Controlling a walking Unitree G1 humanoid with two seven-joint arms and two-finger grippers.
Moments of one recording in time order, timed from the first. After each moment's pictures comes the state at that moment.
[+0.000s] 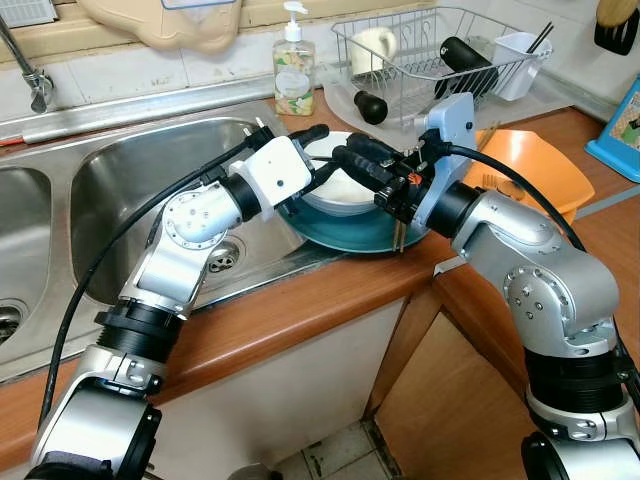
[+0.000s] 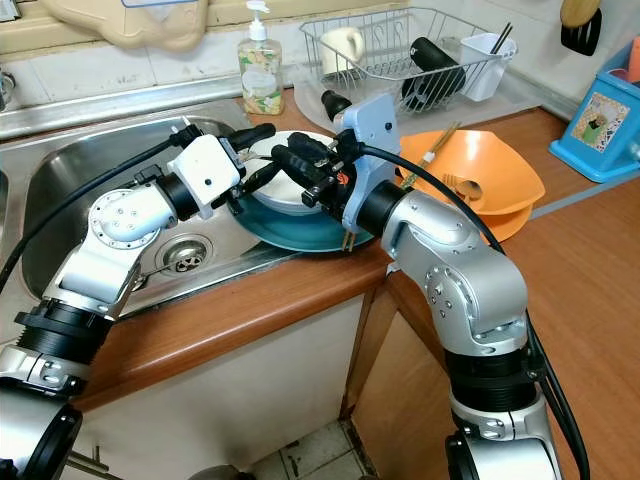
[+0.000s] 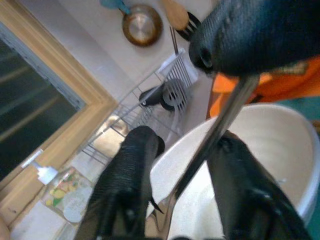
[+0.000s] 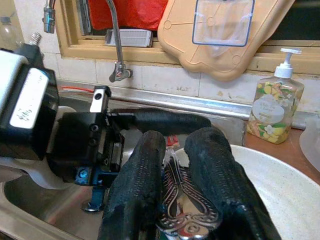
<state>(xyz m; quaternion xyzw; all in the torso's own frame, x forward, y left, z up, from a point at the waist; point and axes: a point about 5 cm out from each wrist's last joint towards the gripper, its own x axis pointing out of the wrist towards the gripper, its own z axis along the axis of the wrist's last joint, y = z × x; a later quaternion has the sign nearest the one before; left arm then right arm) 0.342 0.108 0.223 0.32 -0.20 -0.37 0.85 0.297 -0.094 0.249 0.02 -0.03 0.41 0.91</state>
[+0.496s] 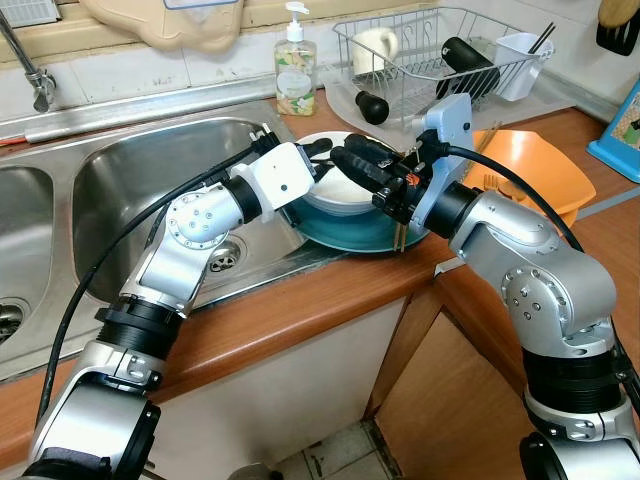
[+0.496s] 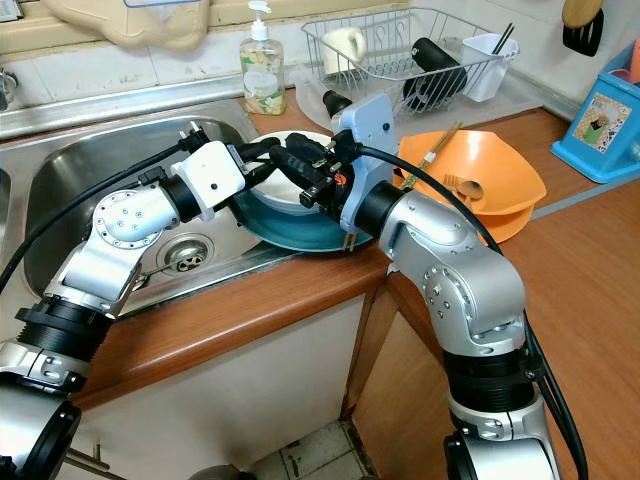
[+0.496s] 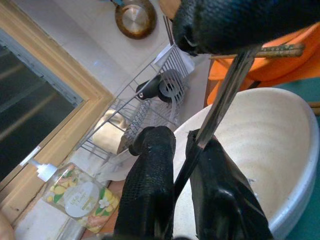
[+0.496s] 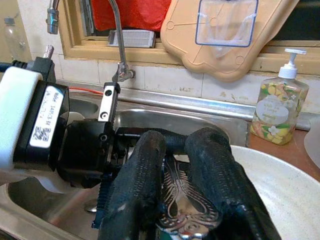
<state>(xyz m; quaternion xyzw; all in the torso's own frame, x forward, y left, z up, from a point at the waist) 0.344 0.109 0.220 0.34 -0.19 -0.37 0.84 0.297 -0.092 0.249 0.02 -0.04 0.41 0.91</state>
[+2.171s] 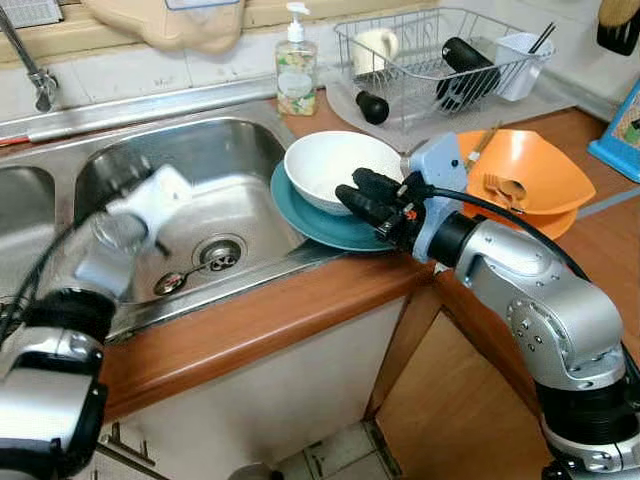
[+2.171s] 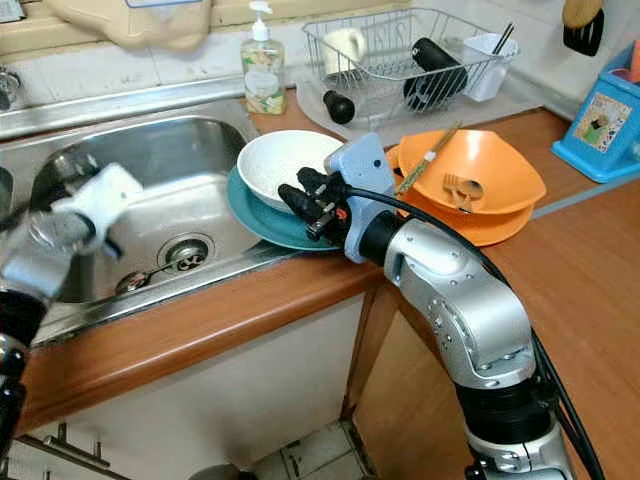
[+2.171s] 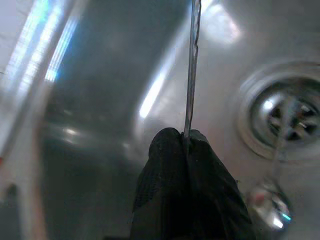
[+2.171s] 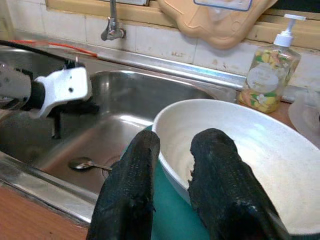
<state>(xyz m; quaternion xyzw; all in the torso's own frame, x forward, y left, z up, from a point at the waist) 0.364 0.262 0.142 0.40 0.24 -0.06 0.88 0.283 -0.098 0.226 -0.05 0.01 0.38 0.92</state>
